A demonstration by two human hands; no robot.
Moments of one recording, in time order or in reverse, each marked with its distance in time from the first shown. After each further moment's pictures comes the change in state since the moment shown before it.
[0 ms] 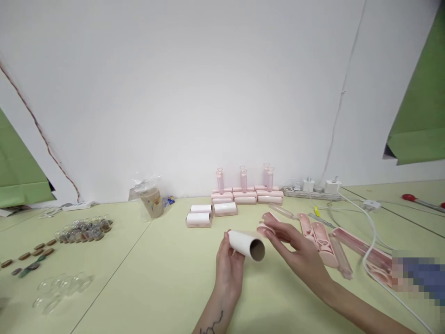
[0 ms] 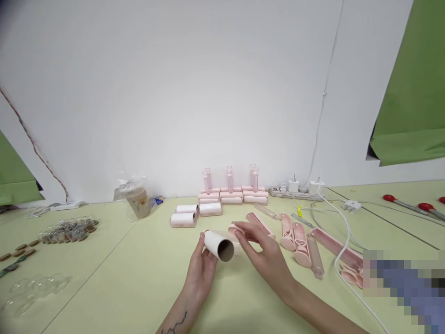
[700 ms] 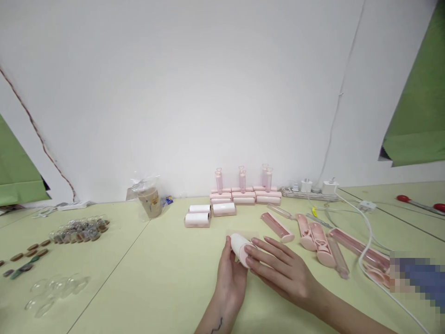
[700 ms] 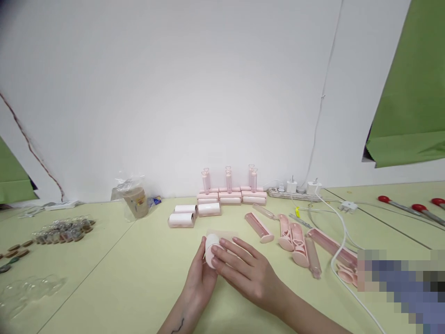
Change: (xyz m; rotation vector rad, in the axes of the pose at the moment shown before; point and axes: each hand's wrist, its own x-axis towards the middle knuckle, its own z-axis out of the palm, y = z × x) left_hand -0.014 0.001 0.005 -0.053 -0.075 -0.211; right_hand -0.009 -0.003 0.001 -0.532 -0.210 -0.928
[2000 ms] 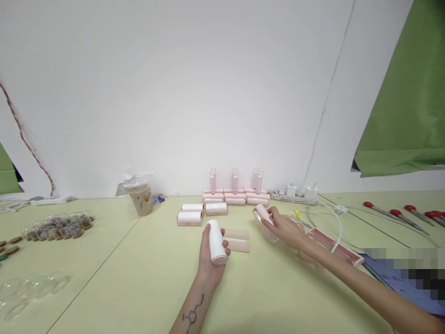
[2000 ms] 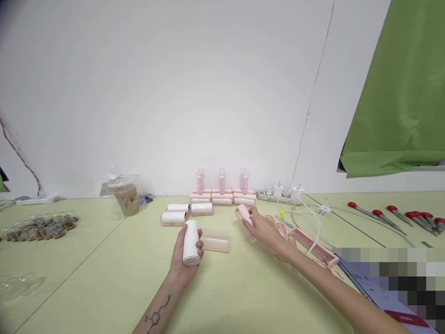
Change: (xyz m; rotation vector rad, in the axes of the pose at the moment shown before) left_hand 0.009 0.029 -0.003 0.033 0.039 0.099; right_hand -0.022 0.088 -0.001 -0.165 -0.649 1.106
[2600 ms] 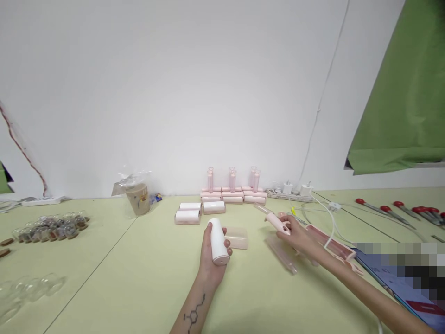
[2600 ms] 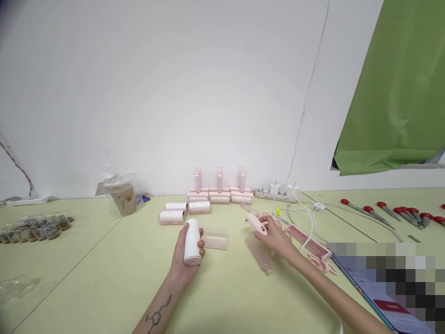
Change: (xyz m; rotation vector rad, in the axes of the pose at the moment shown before) left_hand -0.005 -0.003 0.002 0.047 -0.019 -0.014; right_hand -0.033 0.028 0.006 0.466 0.030 0.230
